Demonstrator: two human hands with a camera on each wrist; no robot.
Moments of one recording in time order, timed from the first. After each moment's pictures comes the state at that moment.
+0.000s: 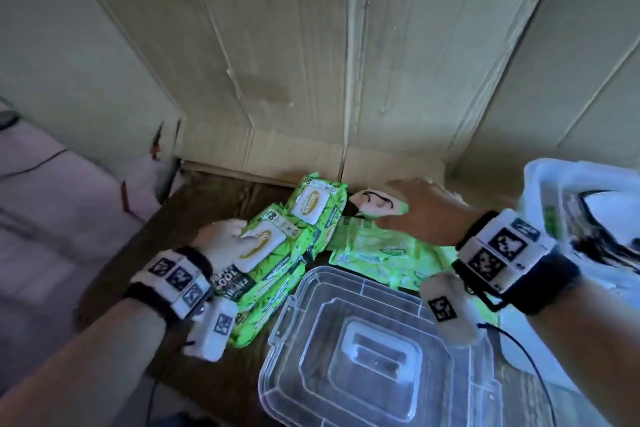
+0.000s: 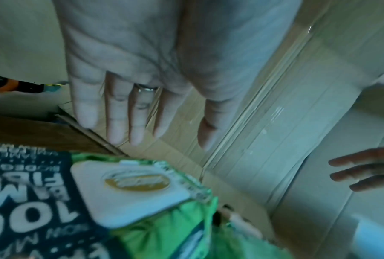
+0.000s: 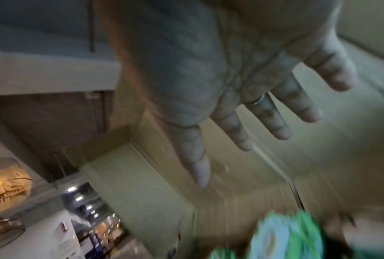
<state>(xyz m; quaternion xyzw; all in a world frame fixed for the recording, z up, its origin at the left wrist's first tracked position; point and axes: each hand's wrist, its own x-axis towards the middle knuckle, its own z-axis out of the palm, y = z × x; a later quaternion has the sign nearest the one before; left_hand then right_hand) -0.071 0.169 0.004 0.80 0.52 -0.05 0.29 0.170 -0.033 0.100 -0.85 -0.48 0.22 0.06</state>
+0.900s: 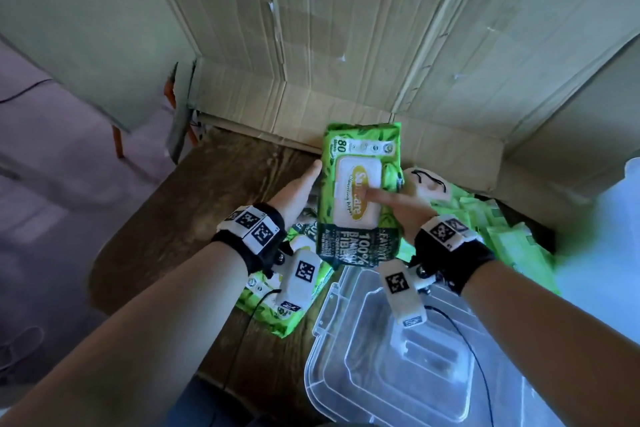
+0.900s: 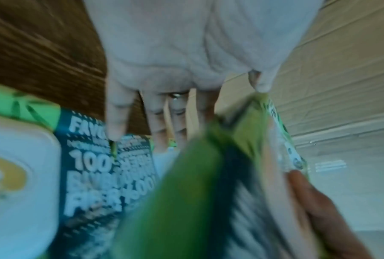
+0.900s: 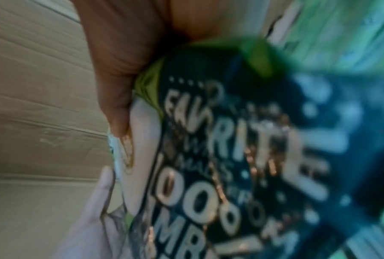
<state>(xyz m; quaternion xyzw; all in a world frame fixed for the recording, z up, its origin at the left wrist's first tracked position) -0.021 0.204 -0.026 0.59 0.45 0.05 0.67 0.120 0.087 -0.014 -0.67 -0.21 0.46 0.55</state>
